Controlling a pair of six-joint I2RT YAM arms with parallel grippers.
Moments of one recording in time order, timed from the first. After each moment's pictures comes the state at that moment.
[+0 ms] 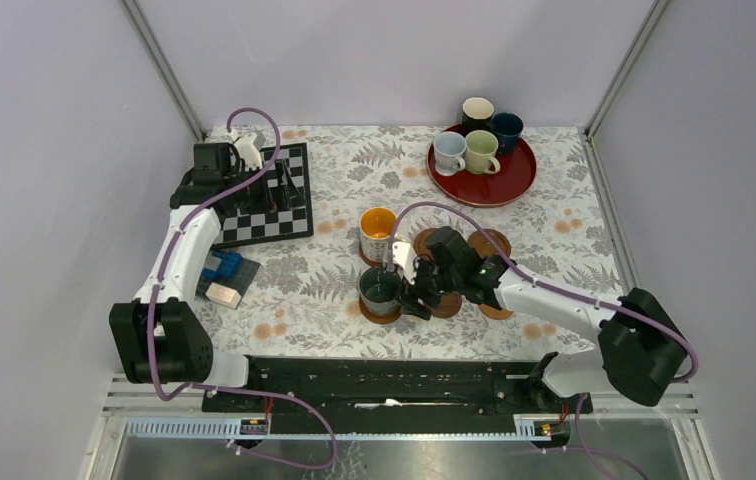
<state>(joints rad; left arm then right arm) 0.03 1.40 1.22 -0.58 0.50 -0.13 0.81 1.37 0.77 -0.22 -0.40 -0.36</state>
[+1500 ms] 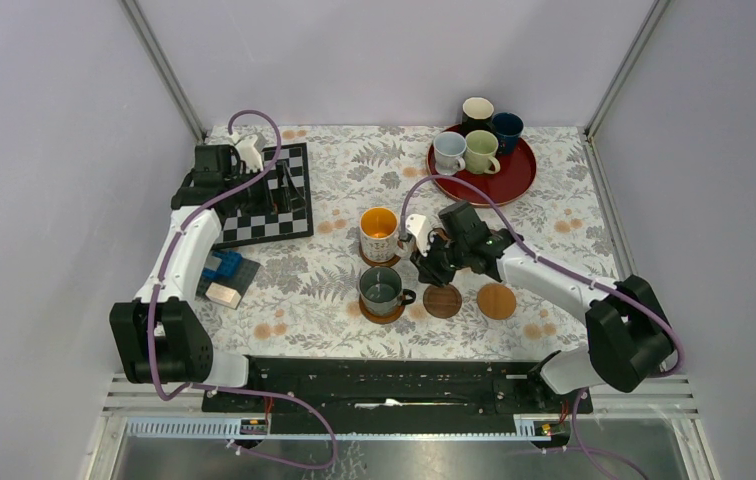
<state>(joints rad) 0.03 1.40 1.21 -0.58 0.51 -0.13 0.63 1.43 0.90 -0.40 -0.41 -0.39</state>
